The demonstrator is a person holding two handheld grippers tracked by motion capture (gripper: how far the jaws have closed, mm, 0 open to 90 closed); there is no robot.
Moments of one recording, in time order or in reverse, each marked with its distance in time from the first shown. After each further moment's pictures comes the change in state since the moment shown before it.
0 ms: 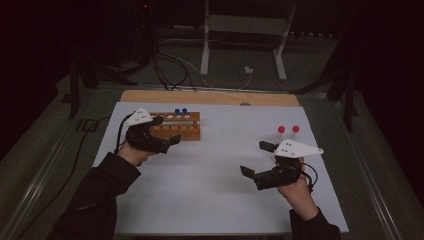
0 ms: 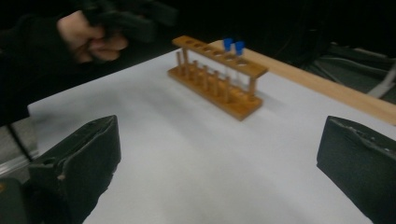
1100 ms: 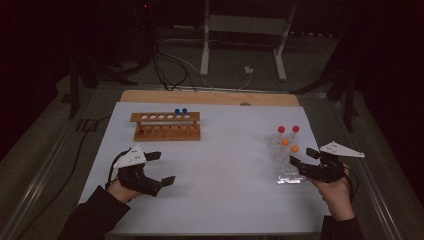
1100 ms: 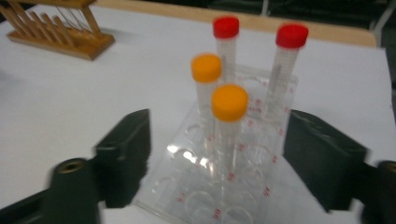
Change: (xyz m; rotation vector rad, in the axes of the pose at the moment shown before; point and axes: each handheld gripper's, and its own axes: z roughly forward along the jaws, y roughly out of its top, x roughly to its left) left arm -0.043 -0.066 -0.030 0.077 -0.114 0.040; right arm -0.100 -0.075 -0.061 0.141 -0.382 0.223
